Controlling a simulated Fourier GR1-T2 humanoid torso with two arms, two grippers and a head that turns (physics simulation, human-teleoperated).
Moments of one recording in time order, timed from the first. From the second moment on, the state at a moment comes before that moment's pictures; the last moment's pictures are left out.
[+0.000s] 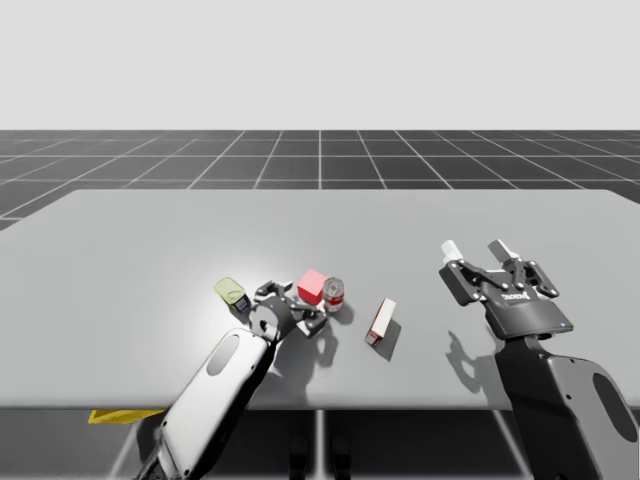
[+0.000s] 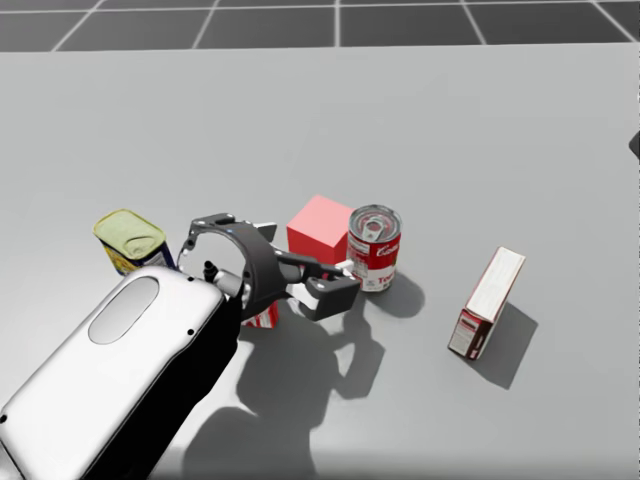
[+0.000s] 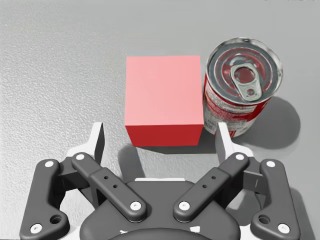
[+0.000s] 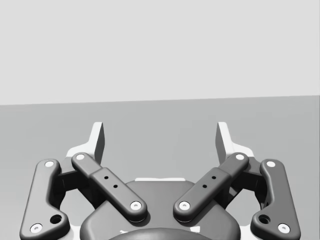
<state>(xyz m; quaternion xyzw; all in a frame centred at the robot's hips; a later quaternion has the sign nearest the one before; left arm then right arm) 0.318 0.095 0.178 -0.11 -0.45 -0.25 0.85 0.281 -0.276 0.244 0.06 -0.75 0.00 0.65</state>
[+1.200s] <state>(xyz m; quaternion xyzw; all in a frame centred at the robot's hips) 0.333 0.079 0.174 -0.07 -0.45 -0.26 0.85 0.282 -0.281 0.247 0.06 -0.76 0.00 0.65</state>
